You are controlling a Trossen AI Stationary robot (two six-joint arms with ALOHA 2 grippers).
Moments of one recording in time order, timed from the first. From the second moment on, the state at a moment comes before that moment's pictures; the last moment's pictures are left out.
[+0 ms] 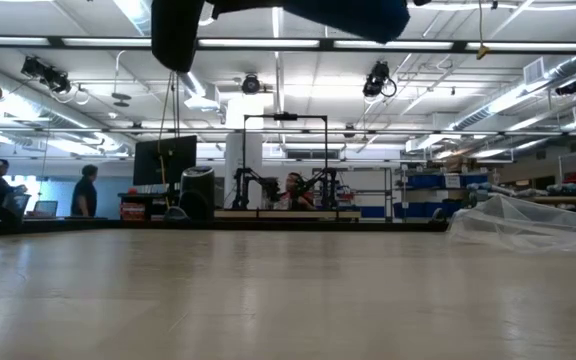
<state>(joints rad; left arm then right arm) -0.54 1.66 0.97 0.47 -0.89 1.14 0.16 1.27 0.98 -0.11 -0.03 -0.09</state>
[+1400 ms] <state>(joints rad) -0.48 1.66 0.97 0.55 -0.89 1.38 0.22 1.27 0.98 -0.03 0.07 -0.08</state>
